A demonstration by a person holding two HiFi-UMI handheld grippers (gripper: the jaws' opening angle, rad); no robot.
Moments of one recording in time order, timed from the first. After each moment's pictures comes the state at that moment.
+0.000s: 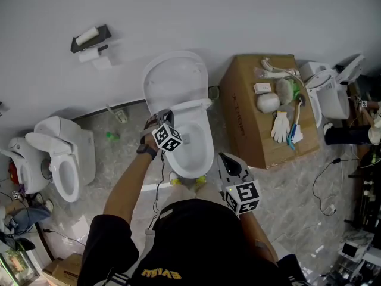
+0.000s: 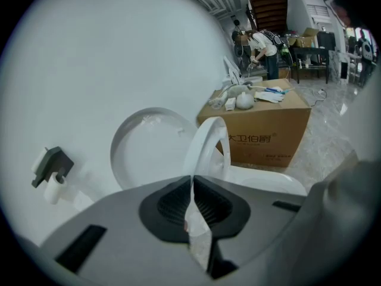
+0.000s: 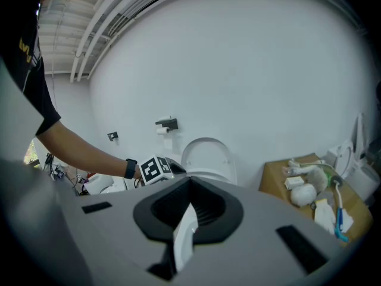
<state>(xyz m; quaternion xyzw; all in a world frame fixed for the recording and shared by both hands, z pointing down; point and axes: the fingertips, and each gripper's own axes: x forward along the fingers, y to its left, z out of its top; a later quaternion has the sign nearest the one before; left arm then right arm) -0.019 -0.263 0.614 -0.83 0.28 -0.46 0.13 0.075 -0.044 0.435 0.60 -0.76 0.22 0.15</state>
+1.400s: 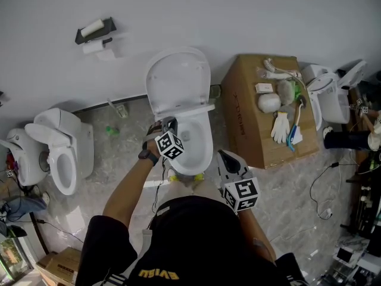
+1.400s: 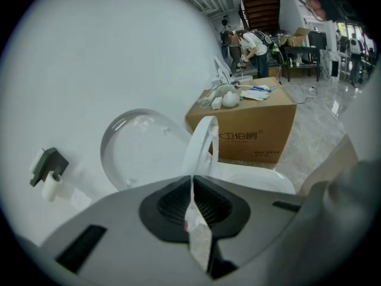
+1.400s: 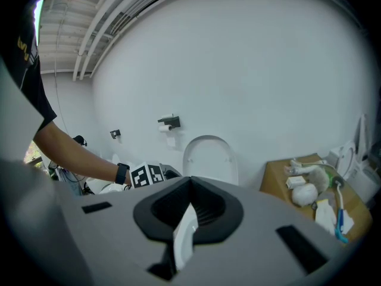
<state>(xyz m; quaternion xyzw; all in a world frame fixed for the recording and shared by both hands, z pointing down) -0.021 -0.208 0.626 -0.84 0.25 -0.47 0.13 0.073 -0.039 0.441 0.59 -0.76 0.22 0.16</state>
